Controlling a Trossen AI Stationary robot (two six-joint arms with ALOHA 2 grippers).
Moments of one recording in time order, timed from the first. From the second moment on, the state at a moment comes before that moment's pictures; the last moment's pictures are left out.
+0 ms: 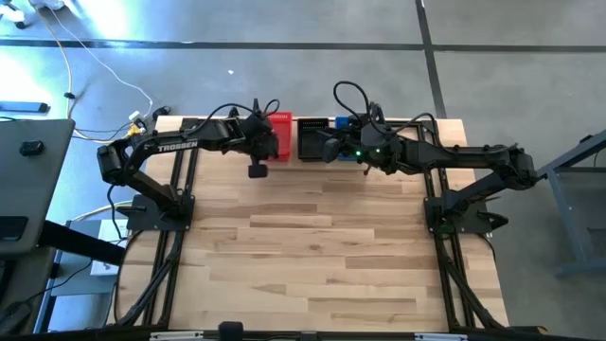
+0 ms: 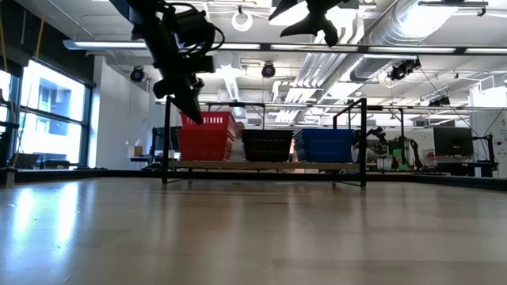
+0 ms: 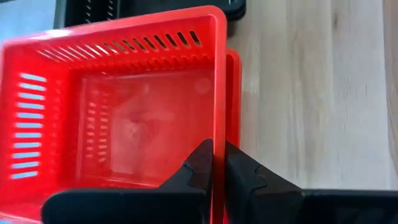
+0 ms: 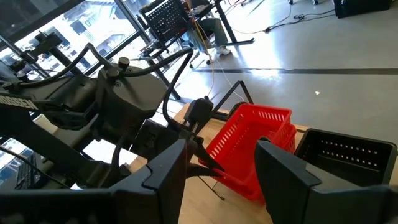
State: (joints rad) left arm 0.60 1.48 1.07 -0.59 -0.07 0.53; right arm -0.12 1.37 1.17 -0.04 0.47 0.66
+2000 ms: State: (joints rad) left arm 0.53 0.20 0.32 -0.29 0.14 -0.20; right arm -0.29 1.00 1.17 -0.09 0.19 0.31
